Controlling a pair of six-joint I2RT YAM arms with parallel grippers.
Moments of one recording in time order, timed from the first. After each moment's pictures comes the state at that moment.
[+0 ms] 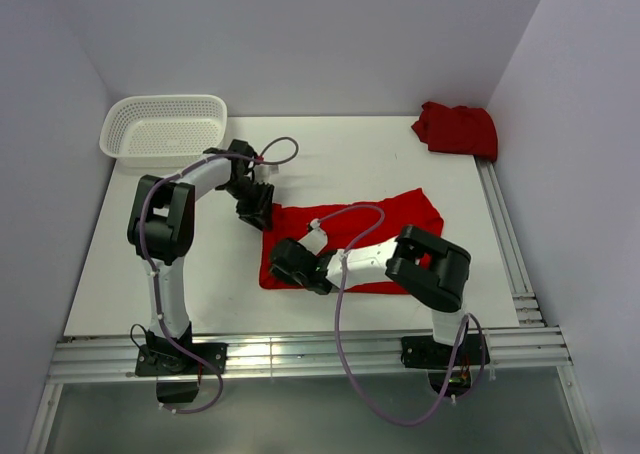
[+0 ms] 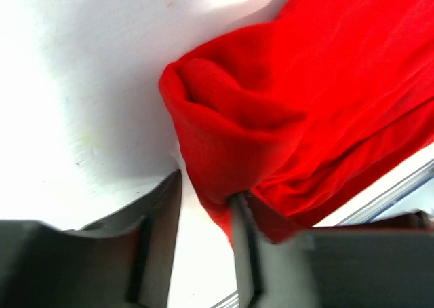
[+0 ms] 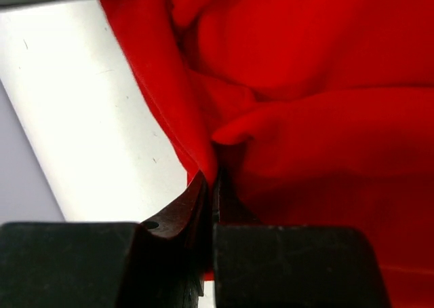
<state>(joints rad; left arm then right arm) -0.29 2.08 1.49 -0.84 0.45 -0.02 1.13 1.87 0.96 0.06 0.36 1.51</state>
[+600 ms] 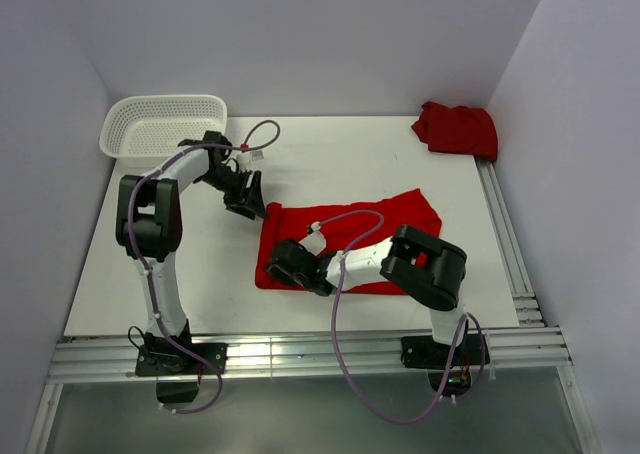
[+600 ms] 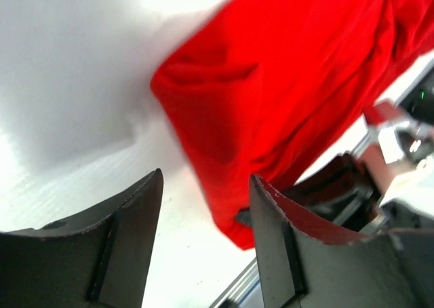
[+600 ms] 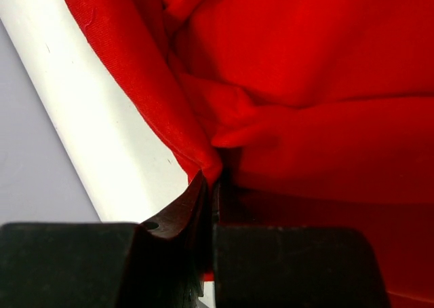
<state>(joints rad) -0.17 2.08 1.58 -0.91 0.70 0.12 1.13 1.91 0.95 0.17 0.32 1.61</state>
